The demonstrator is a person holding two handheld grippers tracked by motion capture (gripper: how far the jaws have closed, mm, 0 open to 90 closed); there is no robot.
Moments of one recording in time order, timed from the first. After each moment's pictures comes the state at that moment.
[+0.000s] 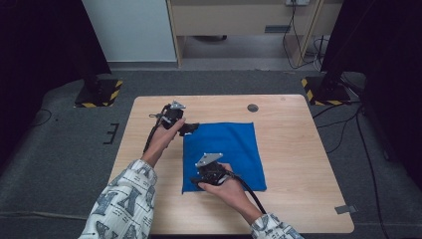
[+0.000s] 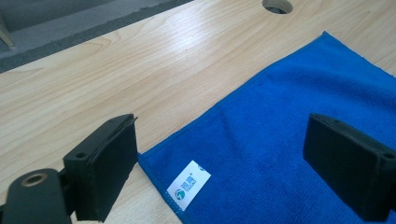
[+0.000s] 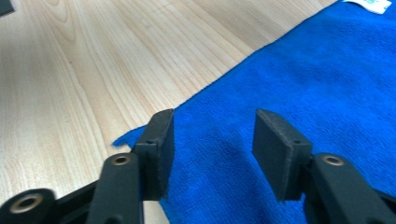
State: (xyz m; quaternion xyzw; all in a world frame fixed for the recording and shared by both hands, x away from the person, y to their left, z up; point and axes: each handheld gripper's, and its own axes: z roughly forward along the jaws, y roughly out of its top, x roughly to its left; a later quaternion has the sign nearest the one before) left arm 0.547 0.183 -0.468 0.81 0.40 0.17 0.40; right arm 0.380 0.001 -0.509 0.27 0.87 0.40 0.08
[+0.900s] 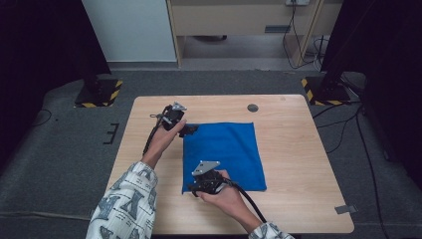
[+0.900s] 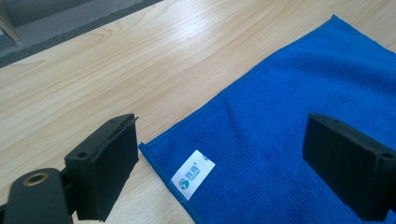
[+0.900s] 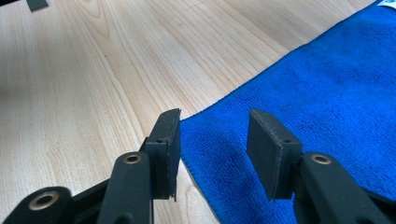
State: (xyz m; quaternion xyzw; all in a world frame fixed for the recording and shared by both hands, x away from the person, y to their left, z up) left arm 0.546 0.183 -0.470 0.82 0.40 0.16 0.38; right arm 0.357 0.008 -0.510 0.25 0.87 0.41 0.07
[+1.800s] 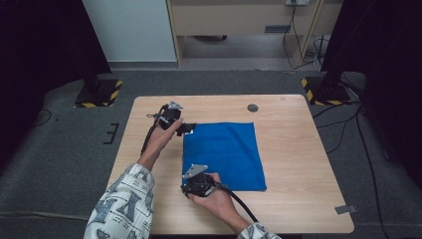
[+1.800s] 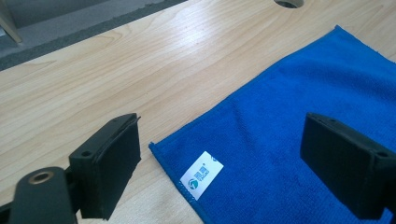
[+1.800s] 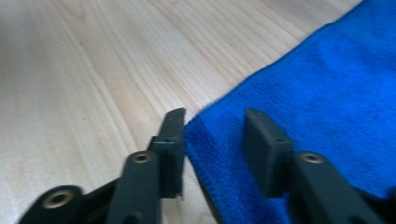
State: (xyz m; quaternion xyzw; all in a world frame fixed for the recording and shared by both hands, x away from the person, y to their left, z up) left arm 0.549 0.193 -0.472 0.81 0.41 0.16 0.39; right arm 0.355 0.037 -0.527 0.27 0.88 0.37 0.10
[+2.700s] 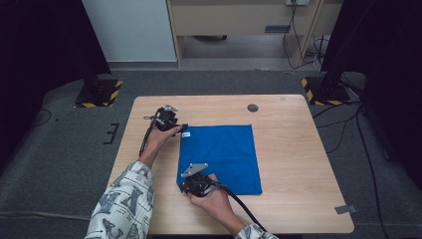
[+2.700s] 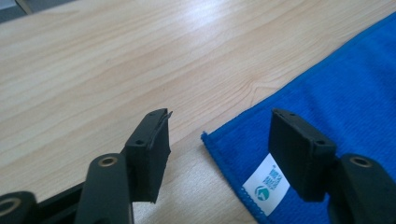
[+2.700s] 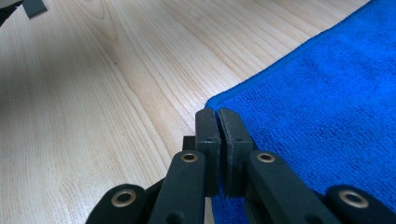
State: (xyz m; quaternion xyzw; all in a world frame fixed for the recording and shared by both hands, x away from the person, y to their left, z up) left arm 0.573 0.220 -0.512 0.81 0.44 0.17 0.35; right arm 0.353 0.042 -0.523 0.28 0.87 0.40 0.05
